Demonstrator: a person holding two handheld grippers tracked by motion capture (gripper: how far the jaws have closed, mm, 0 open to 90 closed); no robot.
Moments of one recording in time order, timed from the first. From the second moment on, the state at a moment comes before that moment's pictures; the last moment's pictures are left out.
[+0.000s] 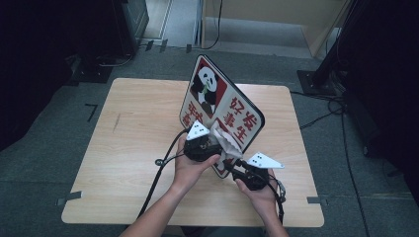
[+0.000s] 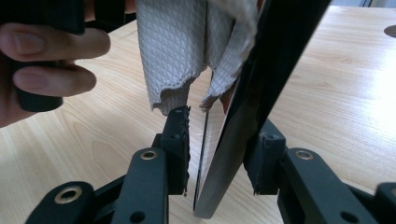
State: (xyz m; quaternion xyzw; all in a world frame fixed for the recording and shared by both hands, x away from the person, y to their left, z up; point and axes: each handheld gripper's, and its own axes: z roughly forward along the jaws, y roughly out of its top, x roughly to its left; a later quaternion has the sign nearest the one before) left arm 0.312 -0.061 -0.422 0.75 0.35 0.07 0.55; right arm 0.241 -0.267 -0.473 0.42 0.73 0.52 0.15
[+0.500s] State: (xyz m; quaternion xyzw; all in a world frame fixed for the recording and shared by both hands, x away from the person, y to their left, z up) left arm 0.319 -0.050 -0.428 0.75 0.37 0.10 0.53; right arm 0.235 -0.283 -0.454 0.41 0.72 0.54 0.15
